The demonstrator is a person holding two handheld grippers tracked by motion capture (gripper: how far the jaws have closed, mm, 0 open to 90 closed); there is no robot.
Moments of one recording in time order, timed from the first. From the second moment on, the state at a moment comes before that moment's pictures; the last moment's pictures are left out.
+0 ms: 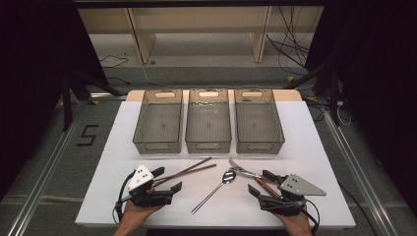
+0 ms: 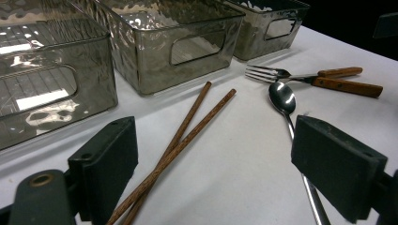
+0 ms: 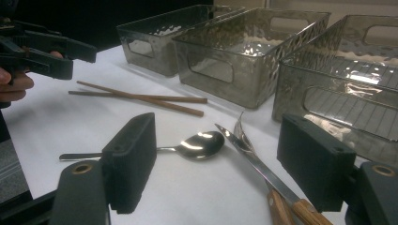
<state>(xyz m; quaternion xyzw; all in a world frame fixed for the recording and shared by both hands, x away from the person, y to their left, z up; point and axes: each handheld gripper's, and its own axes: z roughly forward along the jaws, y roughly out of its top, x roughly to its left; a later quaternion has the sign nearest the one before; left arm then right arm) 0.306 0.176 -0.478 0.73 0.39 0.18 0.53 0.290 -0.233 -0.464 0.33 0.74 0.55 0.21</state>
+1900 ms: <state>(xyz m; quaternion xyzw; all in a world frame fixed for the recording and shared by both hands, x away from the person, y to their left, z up) 0.393 0.146 -0.457 0.93 0.28 0.10 0.22 0.292 -0.232 -0.464 0.33 0.75 0.53 0.20</state>
